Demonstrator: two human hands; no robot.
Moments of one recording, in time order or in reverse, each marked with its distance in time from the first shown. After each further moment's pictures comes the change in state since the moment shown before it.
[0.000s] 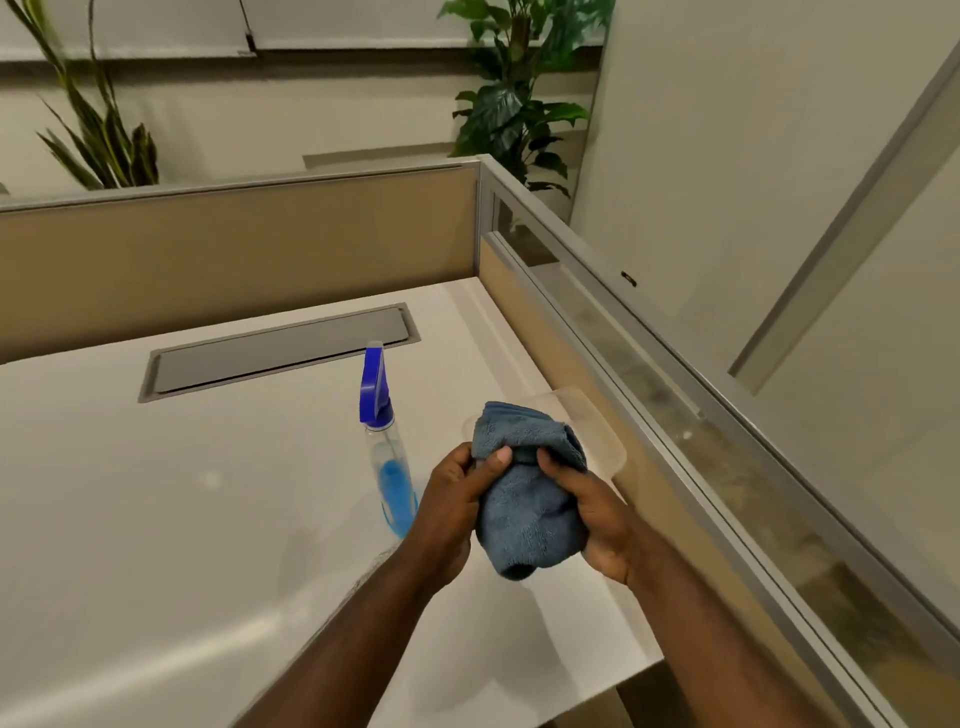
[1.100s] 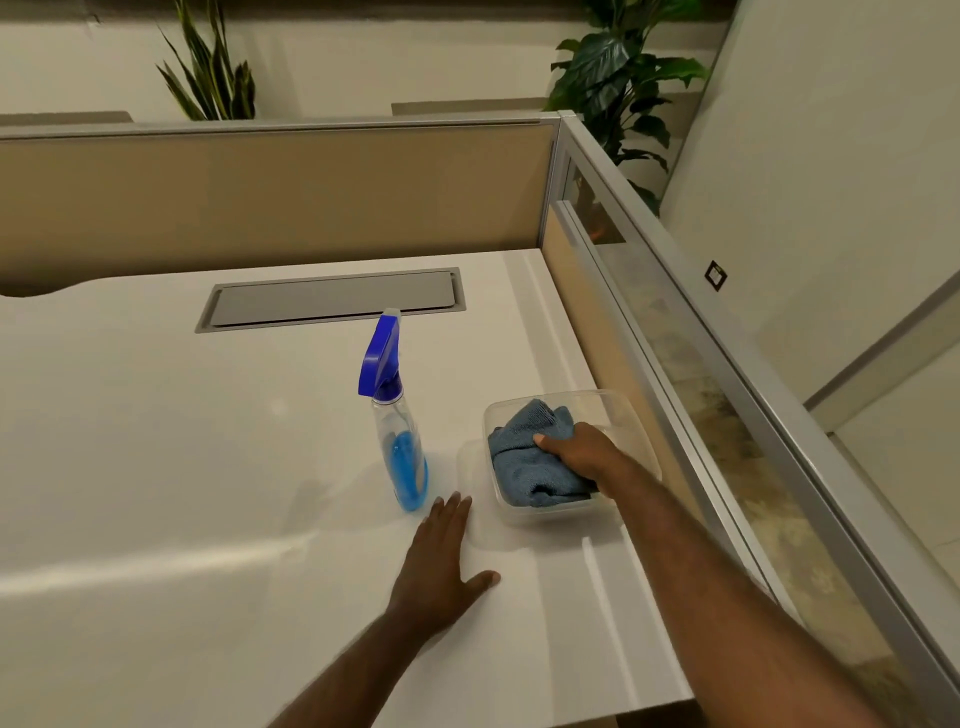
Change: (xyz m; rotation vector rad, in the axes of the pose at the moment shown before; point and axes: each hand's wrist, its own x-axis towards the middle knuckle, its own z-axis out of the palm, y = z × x) left_hand -0.003 -0.135 -0.052 1.269 0.208 -0.004; right_hand 0.140 0.002 -0.051 -0.766 0.117 0.218
